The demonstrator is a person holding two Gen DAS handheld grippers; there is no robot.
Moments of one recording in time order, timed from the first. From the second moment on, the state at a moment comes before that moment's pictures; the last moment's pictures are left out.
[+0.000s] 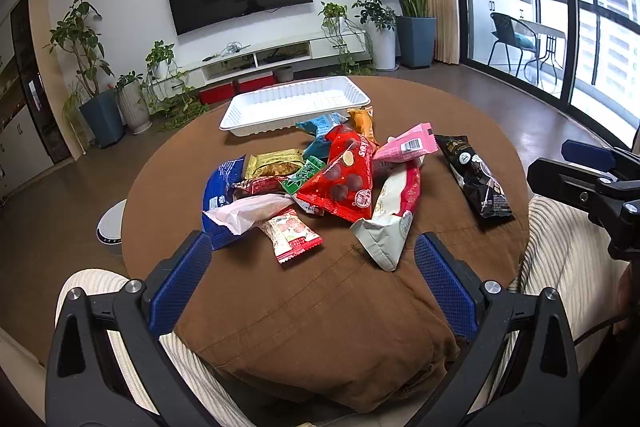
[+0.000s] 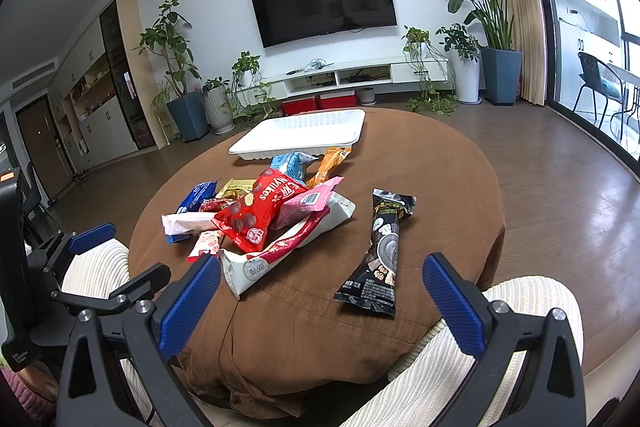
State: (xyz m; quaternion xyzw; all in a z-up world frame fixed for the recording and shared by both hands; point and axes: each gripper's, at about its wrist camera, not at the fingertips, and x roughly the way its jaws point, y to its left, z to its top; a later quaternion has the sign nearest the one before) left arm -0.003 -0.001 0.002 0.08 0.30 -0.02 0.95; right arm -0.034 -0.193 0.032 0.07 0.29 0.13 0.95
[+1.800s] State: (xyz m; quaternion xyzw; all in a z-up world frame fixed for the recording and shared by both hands) left arm -0.003 0.001 0.002 0.08 0.30 -0.02 0.95; right arm -0.035 -0.191 0.033 0.06 0.29 0.13 0.95
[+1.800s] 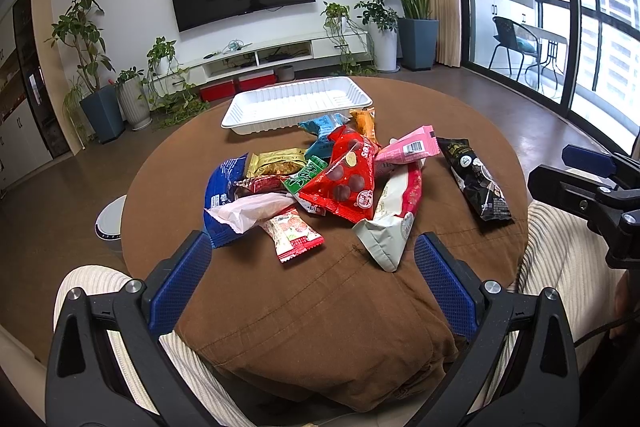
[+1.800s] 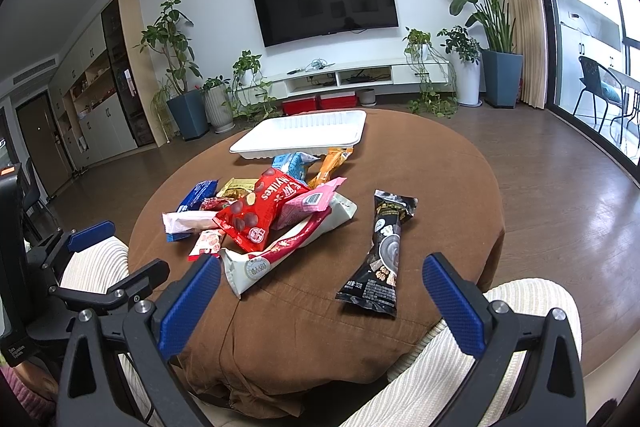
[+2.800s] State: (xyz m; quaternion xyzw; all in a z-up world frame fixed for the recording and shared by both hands) left arm -0.002 0.003 0.002 0.08 0.30 -0.02 0.95; right arm -0.032 -0.187 0.030 0.06 0.29 0.13 0.95
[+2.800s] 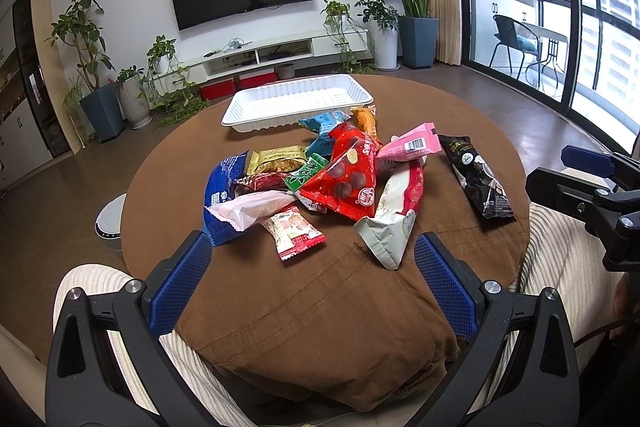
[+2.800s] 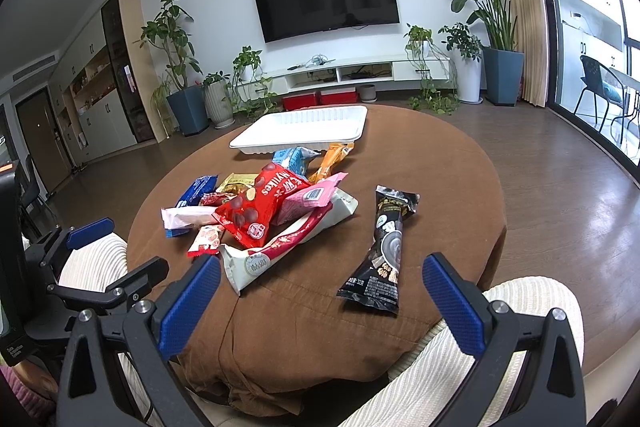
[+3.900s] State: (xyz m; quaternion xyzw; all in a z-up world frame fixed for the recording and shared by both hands) left arm 0.105 0.130 -0.021 -0.04 0.37 0.08 0.92; right arm 0.030 -0.183 0.014 0.02 0.37 0.12 0.92
